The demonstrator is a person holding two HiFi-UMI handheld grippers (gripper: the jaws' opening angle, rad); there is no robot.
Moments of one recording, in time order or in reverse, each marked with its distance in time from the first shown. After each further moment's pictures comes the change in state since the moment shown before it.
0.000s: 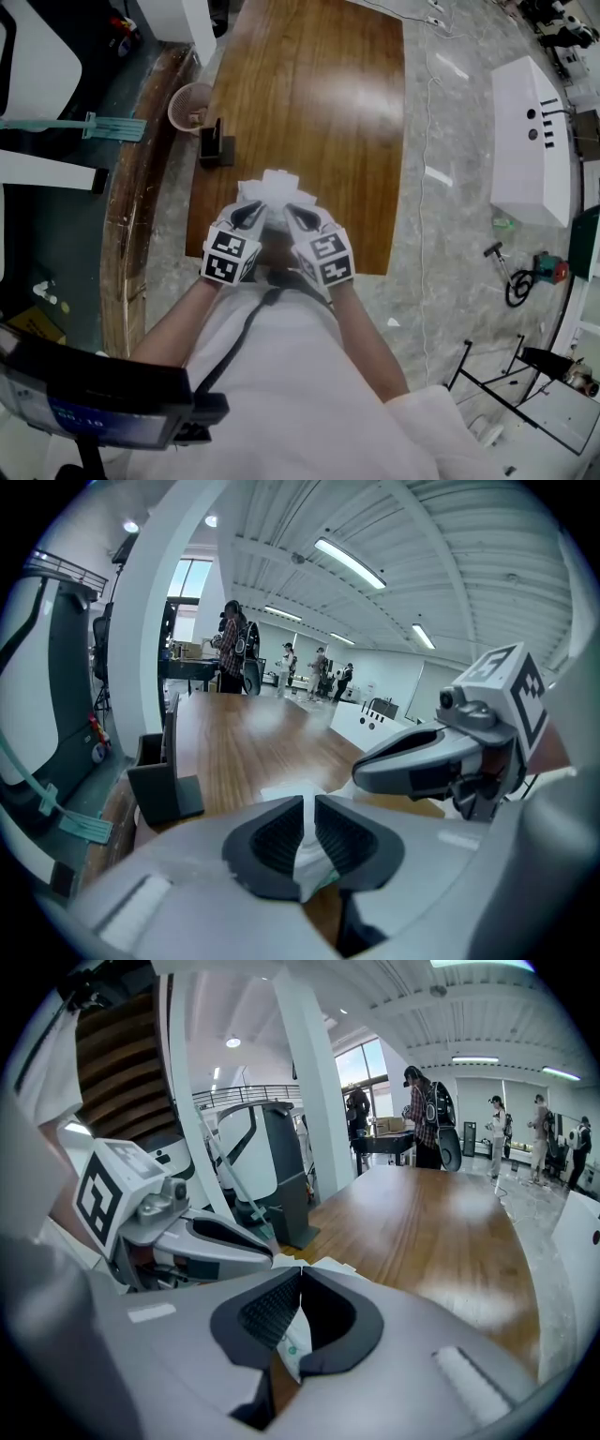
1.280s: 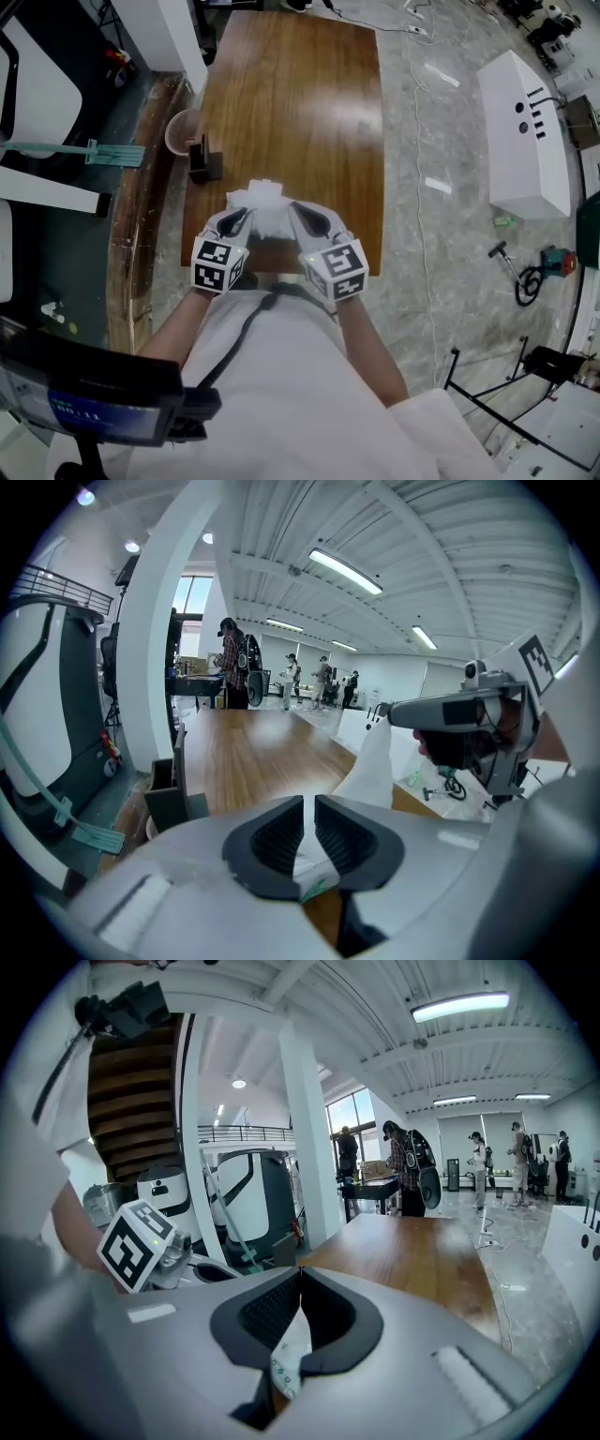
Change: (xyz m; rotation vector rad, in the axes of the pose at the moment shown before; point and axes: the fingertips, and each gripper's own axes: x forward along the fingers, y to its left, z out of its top) left arm -0.021 -0.015 0.024 0.029 -0.049 0.066; right arm -0.088 -0.012 0.061 -0.015 -0.275 -0.063
